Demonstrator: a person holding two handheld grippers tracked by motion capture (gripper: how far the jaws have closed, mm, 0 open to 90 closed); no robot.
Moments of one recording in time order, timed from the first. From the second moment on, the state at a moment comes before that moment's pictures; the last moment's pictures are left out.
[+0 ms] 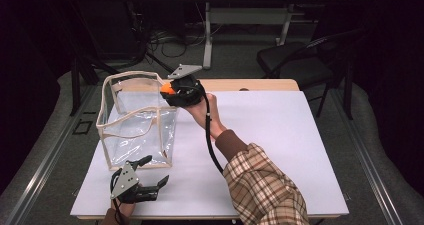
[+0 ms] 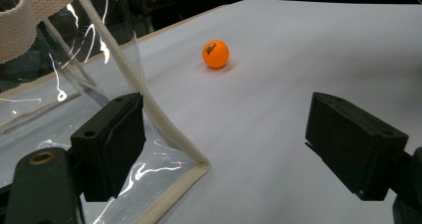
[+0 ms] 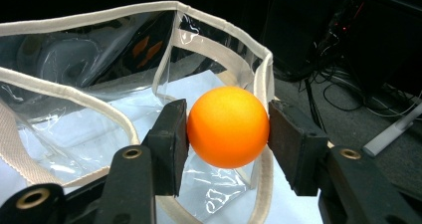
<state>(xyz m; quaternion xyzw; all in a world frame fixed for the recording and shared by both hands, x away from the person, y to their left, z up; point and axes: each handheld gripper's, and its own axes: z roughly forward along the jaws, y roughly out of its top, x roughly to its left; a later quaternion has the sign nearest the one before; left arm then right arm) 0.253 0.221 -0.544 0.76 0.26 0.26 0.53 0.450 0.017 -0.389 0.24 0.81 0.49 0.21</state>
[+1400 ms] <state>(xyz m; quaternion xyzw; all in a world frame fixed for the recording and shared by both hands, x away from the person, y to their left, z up) 0.253 0.220 -0.544 0.76 0.27 0.26 0.53 0.451 -0.007 -0.397 0.25 0.83 0.48 0.13</state>
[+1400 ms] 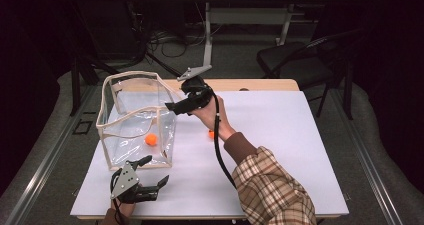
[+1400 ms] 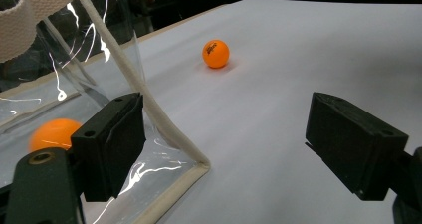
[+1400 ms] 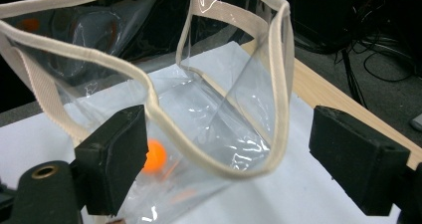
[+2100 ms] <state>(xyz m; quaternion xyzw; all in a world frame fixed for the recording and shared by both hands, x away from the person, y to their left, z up) 0.253 0.220 -0.544 0.76 0.27 0.26 0.53 0.427 -0.071 -0.431 0.27 0.83 0.47 0.12</state>
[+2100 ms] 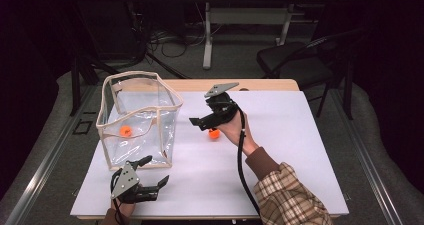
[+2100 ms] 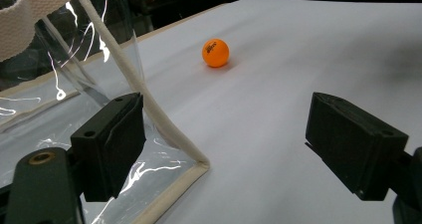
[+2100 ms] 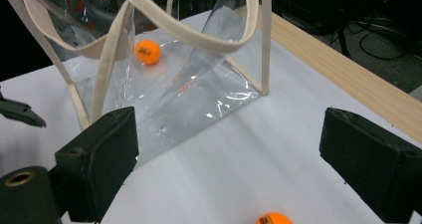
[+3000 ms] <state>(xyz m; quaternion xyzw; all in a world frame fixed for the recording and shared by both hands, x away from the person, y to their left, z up) 0.253 0.221 -0.545 0.76 0.27 0.26 0.53 0.406 -0.106 -0.484 0.28 0.84 0.45 0.12</state>
